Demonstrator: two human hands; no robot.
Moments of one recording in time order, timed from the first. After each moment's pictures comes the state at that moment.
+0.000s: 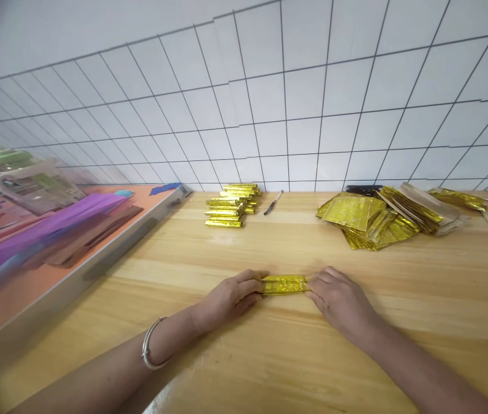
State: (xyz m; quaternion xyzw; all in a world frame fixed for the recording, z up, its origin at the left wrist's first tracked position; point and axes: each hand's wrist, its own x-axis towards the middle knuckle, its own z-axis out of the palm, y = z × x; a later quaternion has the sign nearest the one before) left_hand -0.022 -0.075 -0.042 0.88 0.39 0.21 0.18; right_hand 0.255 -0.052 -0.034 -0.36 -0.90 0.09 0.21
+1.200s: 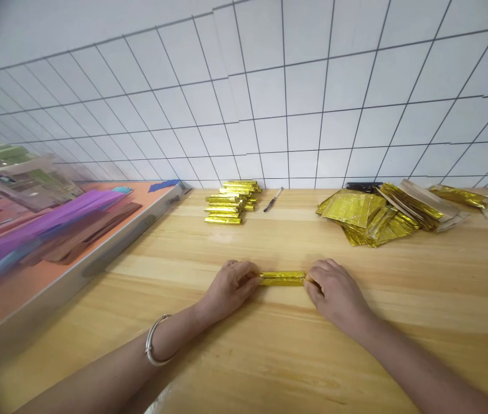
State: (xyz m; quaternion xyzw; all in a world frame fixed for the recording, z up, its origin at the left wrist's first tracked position) left_hand -0.010 -0.075 -0.034 0.78 0.54 0.27 0.16; right_hand 0.244 -0.047 -0.032 -0.43 -0.87 0.12 0.20
